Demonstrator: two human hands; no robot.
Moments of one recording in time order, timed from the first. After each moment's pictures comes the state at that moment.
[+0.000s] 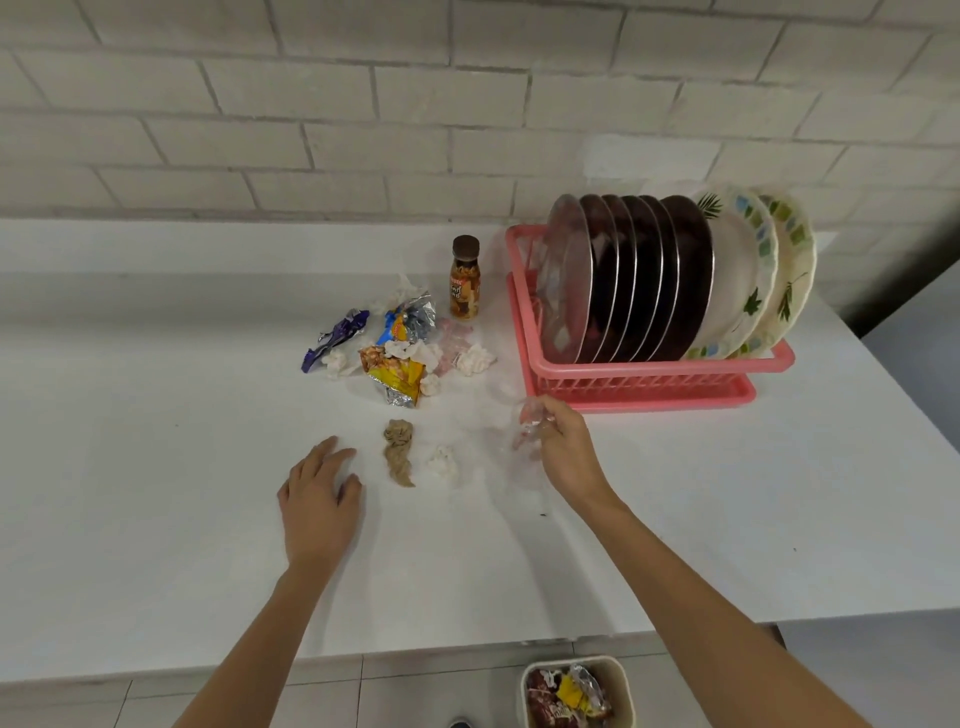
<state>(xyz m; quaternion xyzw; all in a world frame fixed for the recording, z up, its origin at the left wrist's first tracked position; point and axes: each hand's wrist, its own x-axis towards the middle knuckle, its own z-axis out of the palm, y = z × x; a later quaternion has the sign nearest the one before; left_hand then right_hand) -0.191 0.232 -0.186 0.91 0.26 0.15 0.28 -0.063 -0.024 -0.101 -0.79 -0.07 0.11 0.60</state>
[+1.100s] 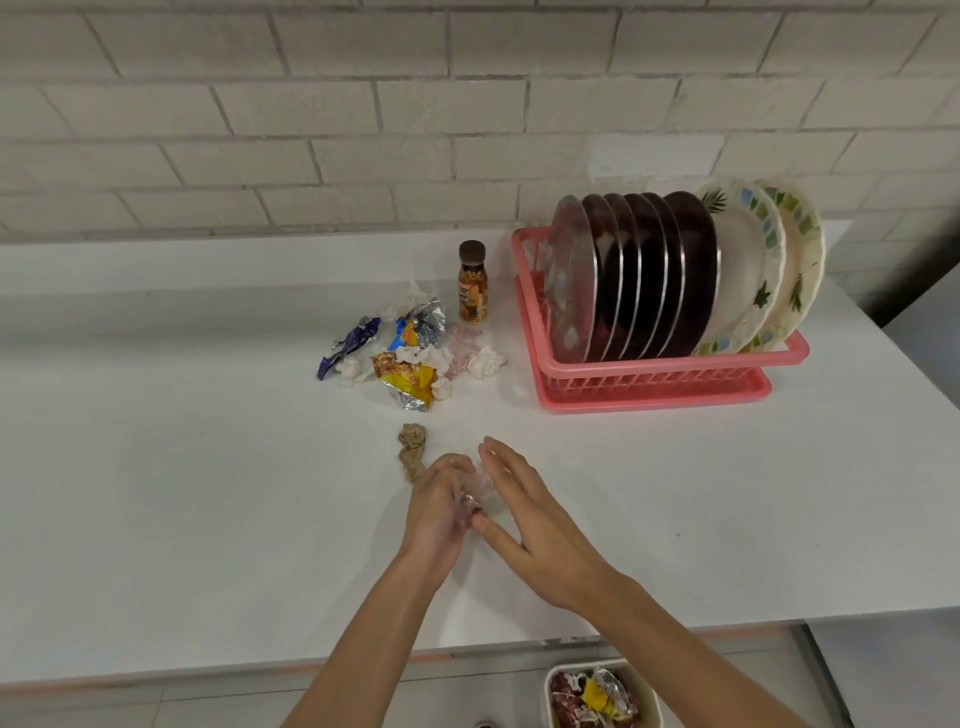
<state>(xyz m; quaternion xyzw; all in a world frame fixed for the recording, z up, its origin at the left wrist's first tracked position) -0.172 0.115 -0.086 0.50 0.31 -0.01 0.81 -0.151 -0.024 -0.092 -0.85 -0.36 0.11 0.36</state>
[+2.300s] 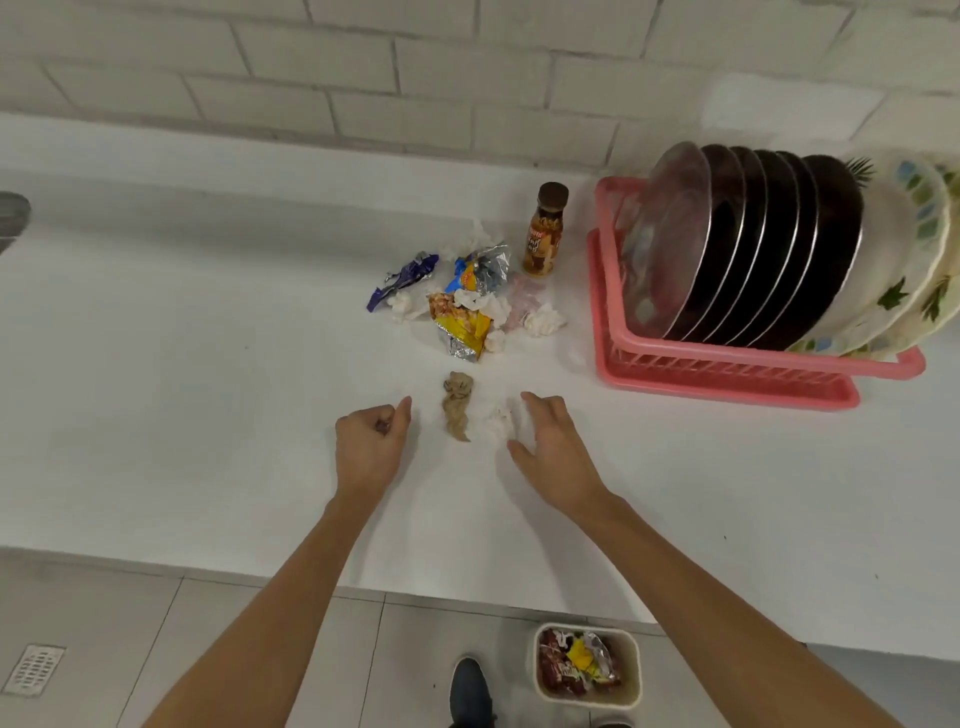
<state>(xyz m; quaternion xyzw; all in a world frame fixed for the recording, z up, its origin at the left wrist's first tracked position) -0.190 0.229 -0.160 0.80 0.33 0.19 0.47 -0.093 0.023 -0.143 -0.91 -0.26 0.15 0.28</state>
